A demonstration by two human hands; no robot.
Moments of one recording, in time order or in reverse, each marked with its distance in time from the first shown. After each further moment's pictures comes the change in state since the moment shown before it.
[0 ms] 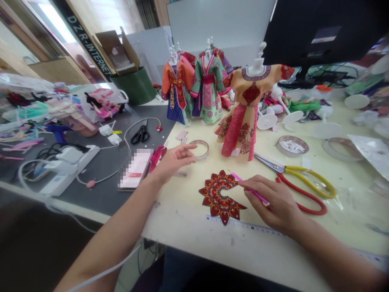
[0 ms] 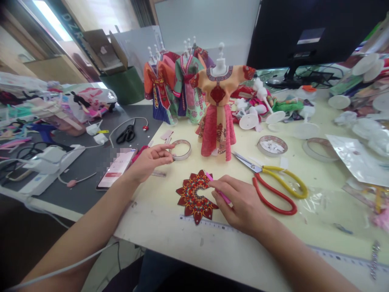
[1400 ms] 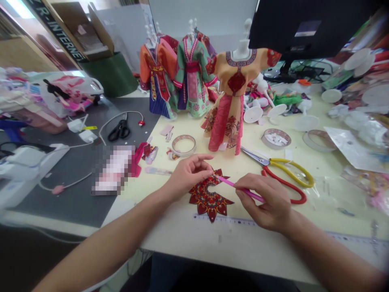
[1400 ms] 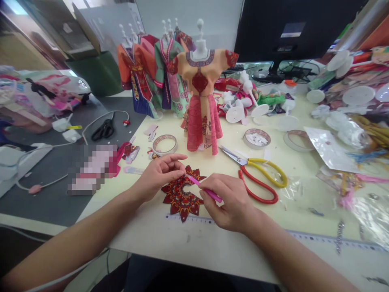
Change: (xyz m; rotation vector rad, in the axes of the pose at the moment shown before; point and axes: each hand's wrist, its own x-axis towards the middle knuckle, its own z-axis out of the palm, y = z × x) left_hand -0.016 0.000 0.077 -0.222 -0.192 -0.039; right_hand -0.001 -0.008 -0.004 0.096 0.181 -0.073
